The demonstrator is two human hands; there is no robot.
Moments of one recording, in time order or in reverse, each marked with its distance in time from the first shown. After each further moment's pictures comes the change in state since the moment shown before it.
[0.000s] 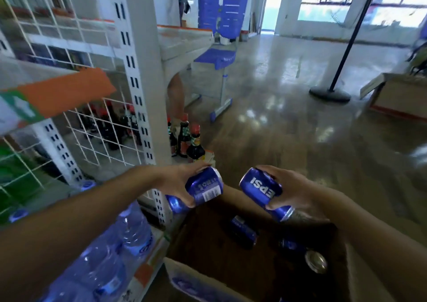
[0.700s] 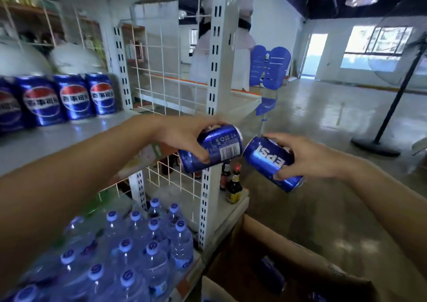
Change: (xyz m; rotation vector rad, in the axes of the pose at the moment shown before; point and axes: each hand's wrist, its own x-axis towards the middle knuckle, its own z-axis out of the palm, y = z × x) left_hand -0.190 0.059 -0.140 -0.024 0.348 0.076; right_hand -0.054 -0.178 -0.126 -0.085 0.173 -0.455
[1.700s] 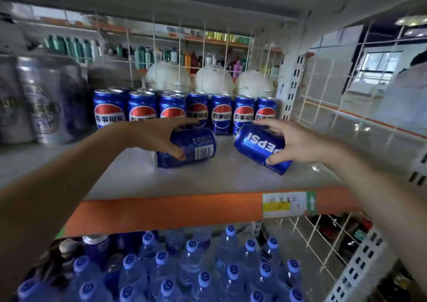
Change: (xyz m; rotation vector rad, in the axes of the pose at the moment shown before) left_hand -0.246 -0.122 -0.052 0.006 0.537 -0.879; right_hand 0.237 -0.211 0.084 0.212 -0.279 -0.685
